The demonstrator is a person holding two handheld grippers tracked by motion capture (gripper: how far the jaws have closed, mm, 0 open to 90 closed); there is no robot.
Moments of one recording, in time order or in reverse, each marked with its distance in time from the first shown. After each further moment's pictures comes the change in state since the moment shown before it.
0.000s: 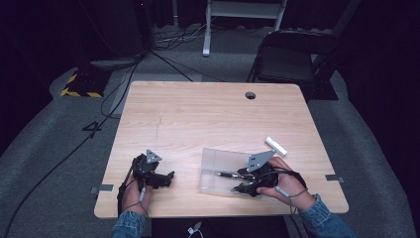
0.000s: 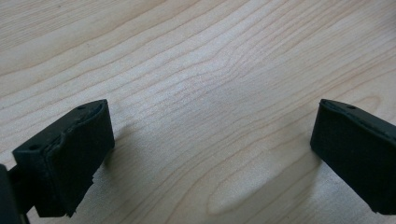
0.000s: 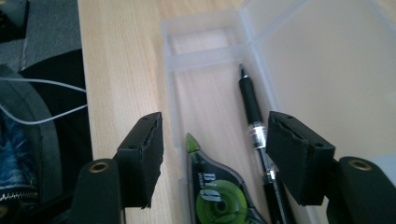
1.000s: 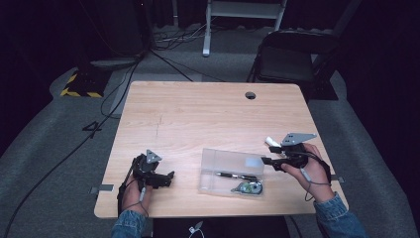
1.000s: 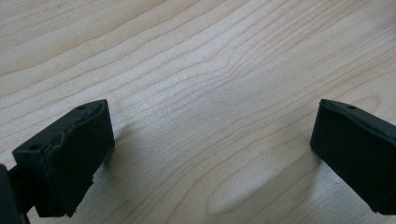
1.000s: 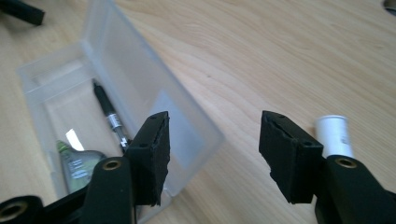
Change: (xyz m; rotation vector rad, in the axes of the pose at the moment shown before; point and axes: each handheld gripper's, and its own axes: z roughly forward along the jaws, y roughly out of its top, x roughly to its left) left arm 0.000 0.000 0.000 0.000 0.000 -0.001; right arm -0.053 -0.036 -0.067 -0.100 -0.318 0.299
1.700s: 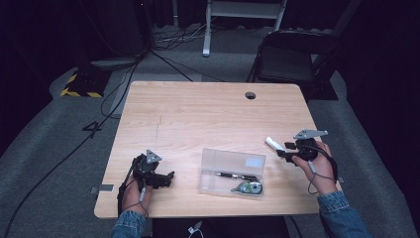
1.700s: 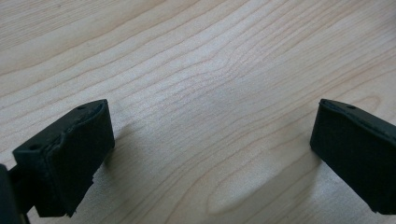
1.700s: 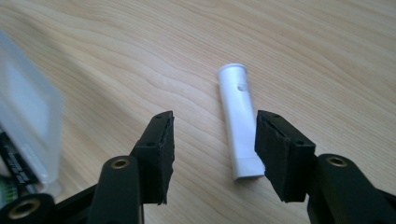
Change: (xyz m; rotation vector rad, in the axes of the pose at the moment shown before) left arm -0.001 0.000 0.000 -0.001 0.001 -0.005; right arm -0.054 -0.032 0.005 0.041 -0.166 0.131
